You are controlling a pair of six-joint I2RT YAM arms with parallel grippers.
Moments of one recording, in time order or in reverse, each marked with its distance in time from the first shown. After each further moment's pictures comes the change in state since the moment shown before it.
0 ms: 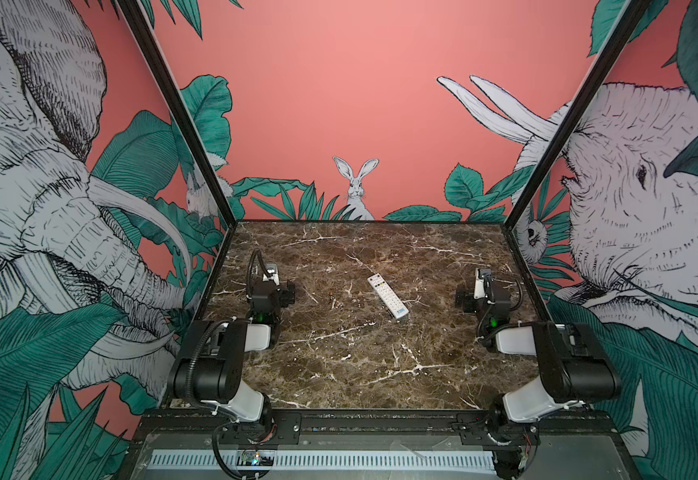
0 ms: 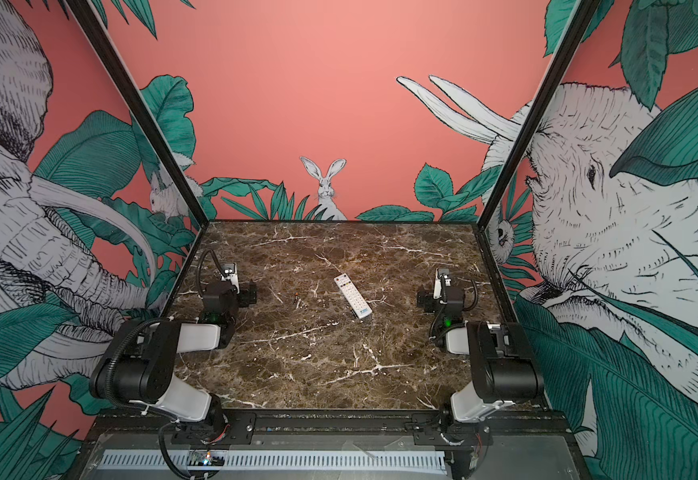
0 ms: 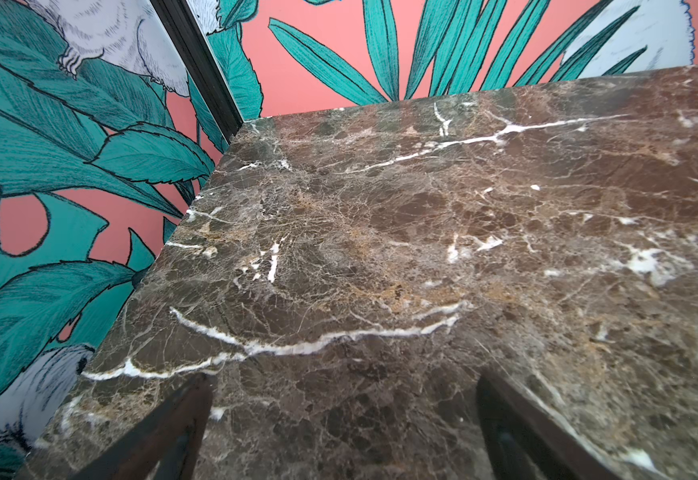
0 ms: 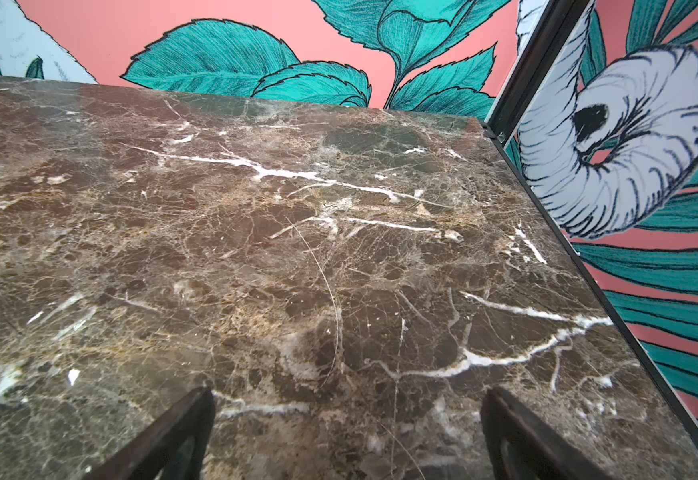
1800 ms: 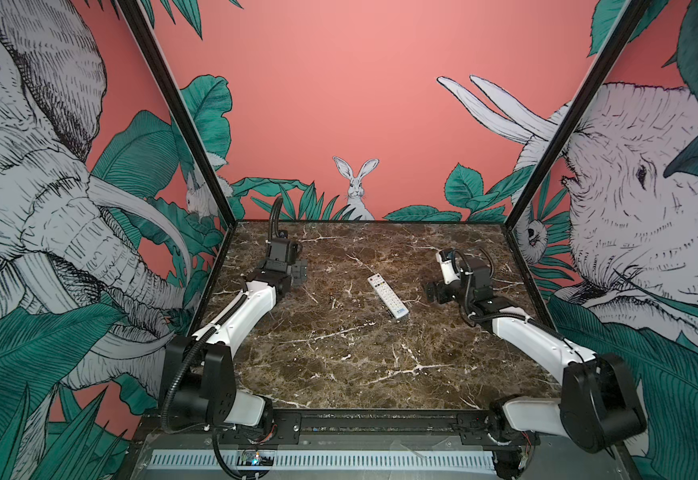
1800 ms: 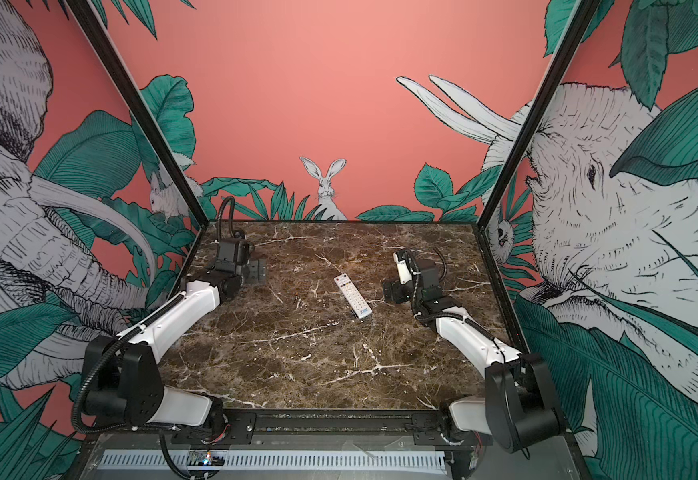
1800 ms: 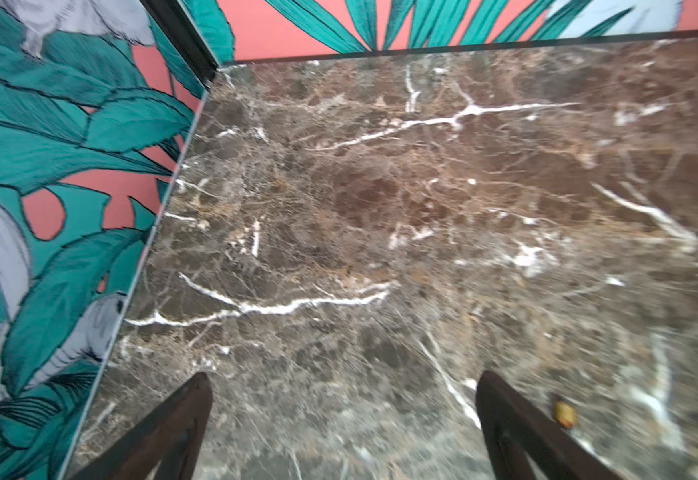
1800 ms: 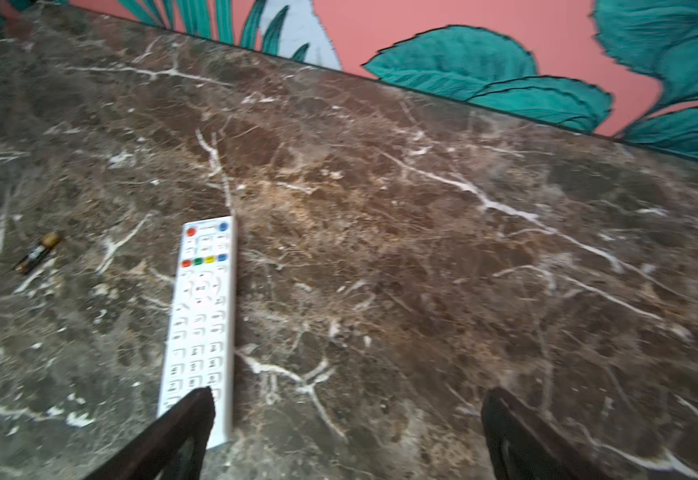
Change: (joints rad) left arm -0.171 -0.127 0.639 -1.170 -0.081 -0.262; right arm 0.347 -0.192 0.408 -0.854 -0.171 0.039
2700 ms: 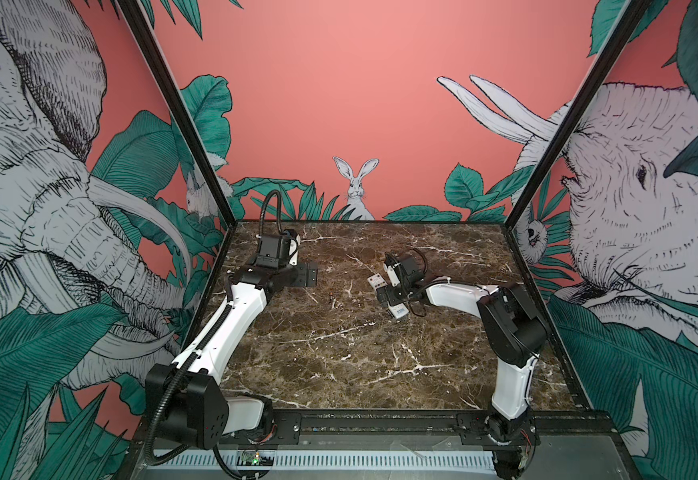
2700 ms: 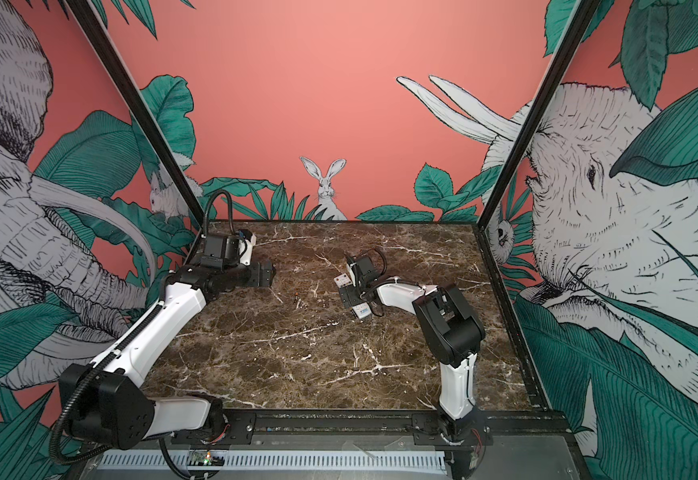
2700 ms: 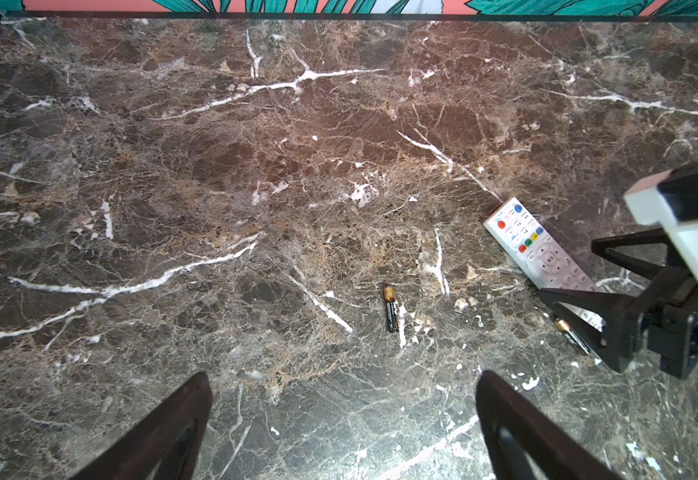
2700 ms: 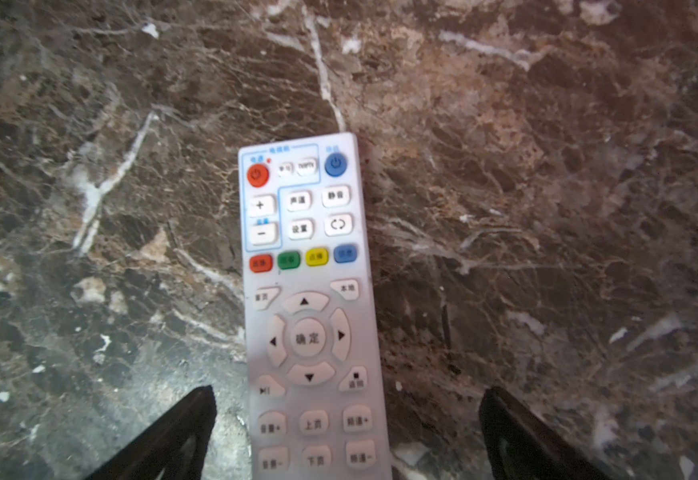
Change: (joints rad) left arm 0.000 -0.097 0.070 -0.207 0.388 0.017; right arm 0.236 0.572 0.405 -0.172 0.115 0.175
